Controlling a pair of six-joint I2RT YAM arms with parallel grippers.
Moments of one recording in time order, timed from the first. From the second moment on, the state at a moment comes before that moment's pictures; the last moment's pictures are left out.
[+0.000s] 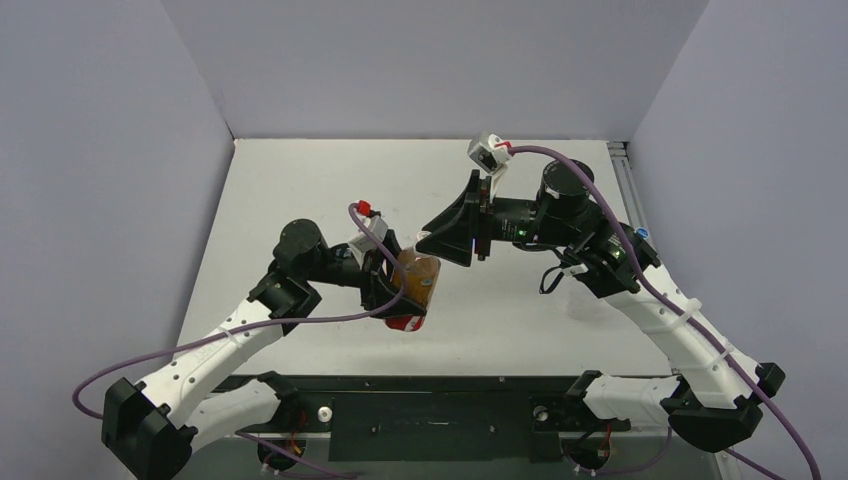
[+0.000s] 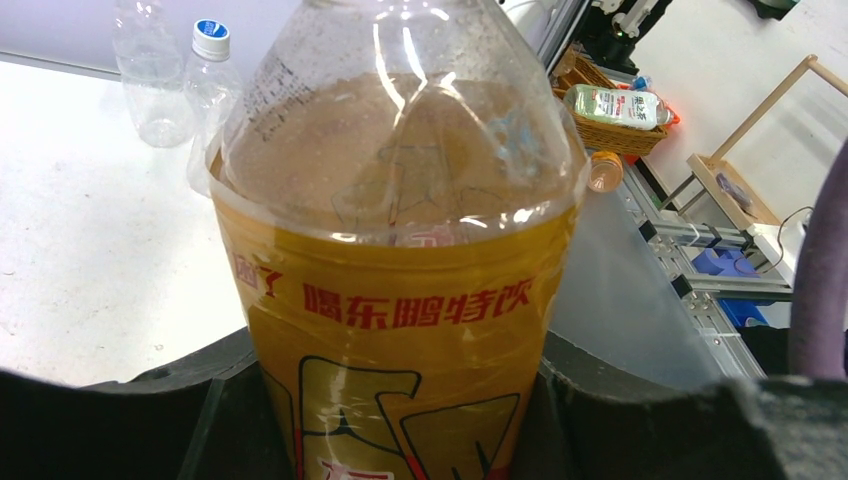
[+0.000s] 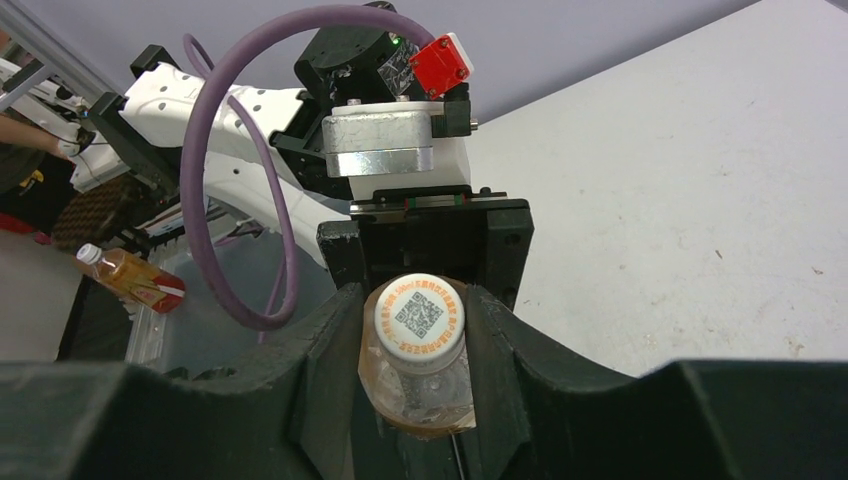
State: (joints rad) left arm -0.64 1.00 0.79 0.30 1.09 -0.42; right arm 0.78 1.17 1.50 -0.44 -0.63 0.31
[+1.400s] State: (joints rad) left arm -0.73 1.08 0.78 0.25 0.18 -0.14; right arm 0.93 1.31 1.76 -0.76 0.32 0.50
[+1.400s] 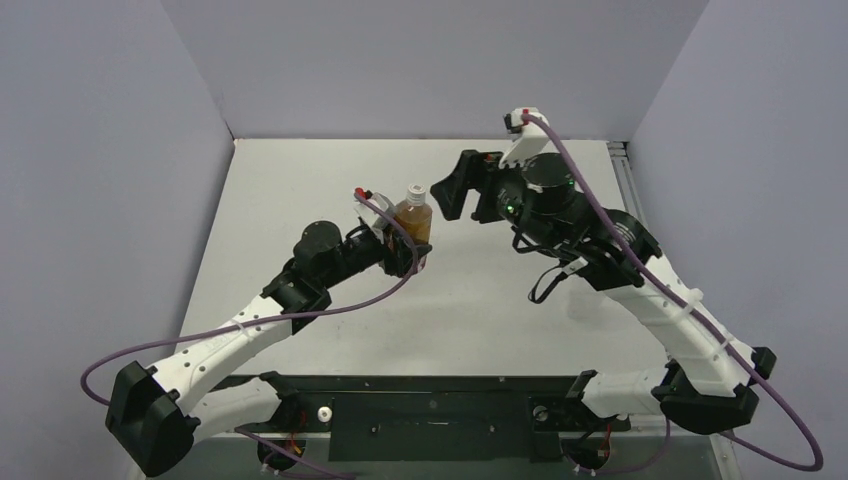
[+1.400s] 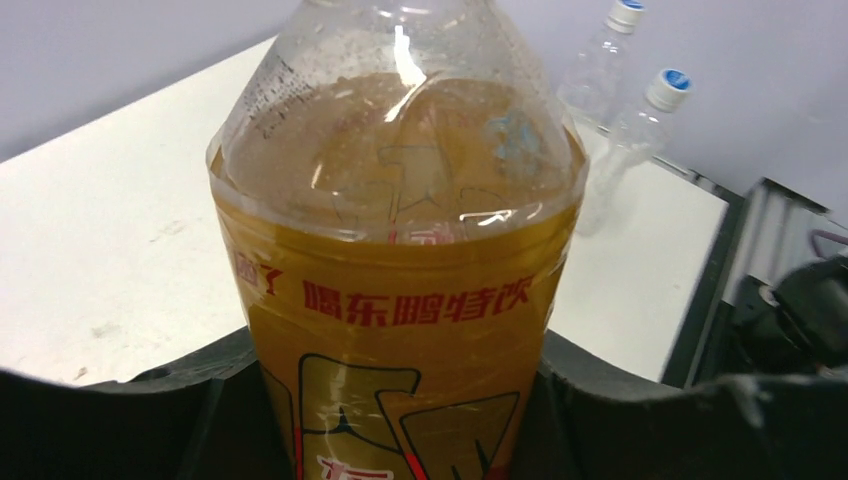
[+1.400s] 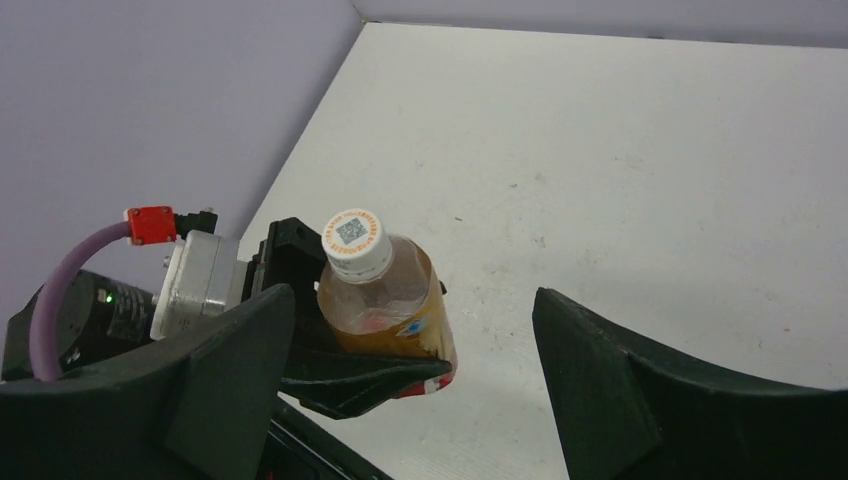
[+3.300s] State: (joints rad) left arm -0.59 1.12 0.73 0.67 0.96 -0.68; right arm 0.89 1.14 1.33 -0.11 -0.27 0.44
